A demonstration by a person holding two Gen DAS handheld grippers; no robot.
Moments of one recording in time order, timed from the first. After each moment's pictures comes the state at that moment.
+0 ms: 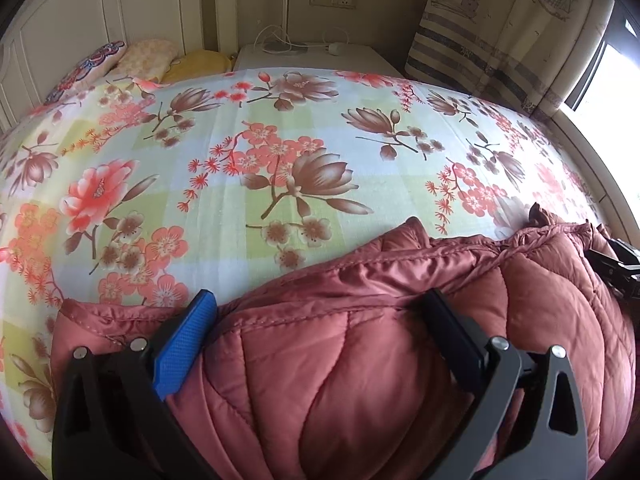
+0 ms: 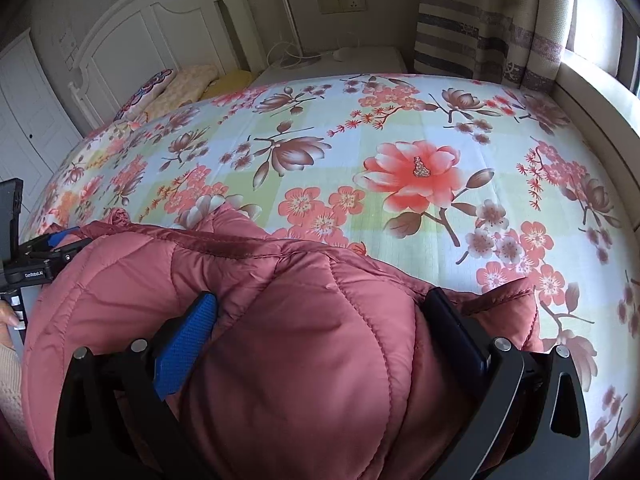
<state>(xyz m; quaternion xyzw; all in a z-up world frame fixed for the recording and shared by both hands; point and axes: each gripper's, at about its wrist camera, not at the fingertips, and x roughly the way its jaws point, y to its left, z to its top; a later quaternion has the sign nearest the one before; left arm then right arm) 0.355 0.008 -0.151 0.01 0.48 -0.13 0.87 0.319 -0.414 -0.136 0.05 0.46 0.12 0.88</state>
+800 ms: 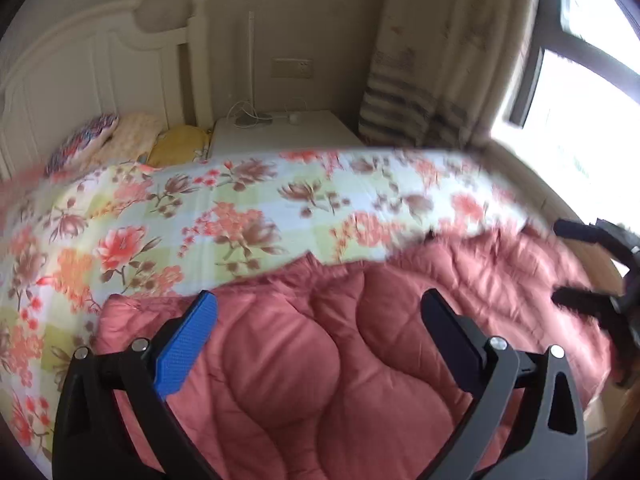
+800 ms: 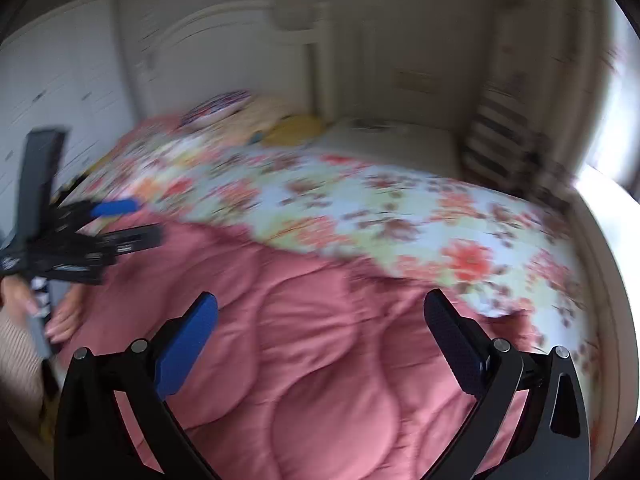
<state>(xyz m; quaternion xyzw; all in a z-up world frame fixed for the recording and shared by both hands) 0.261 -0.034 -0.085 0.05 0.37 -0.16 0.91 0.220 -0.317 -0.058 -0.09 0.38 0.22 0.89</state>
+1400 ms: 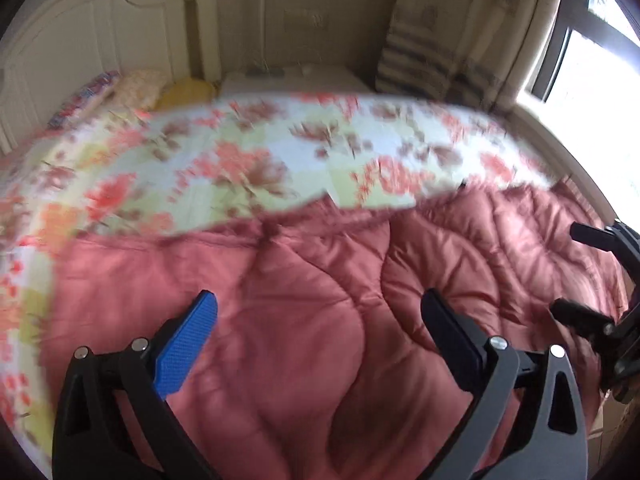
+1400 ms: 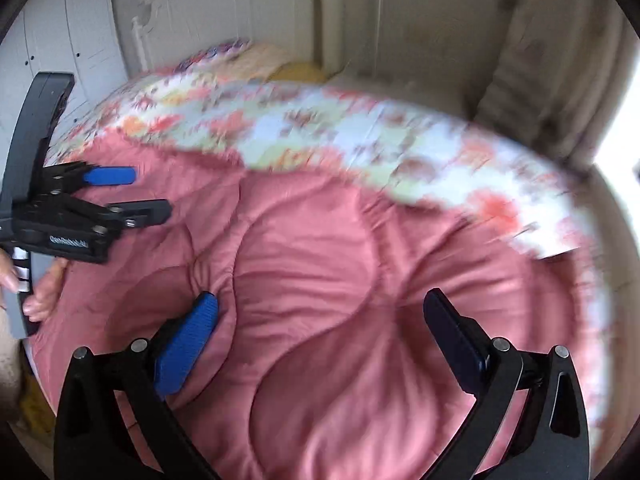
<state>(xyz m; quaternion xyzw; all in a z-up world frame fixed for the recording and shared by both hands) 0.271 -0.020 -0.106 0.03 0.42 -0.14 0.90 0.220 -0.323 -0.078 -0.09 0.39 0.18 0.90</state>
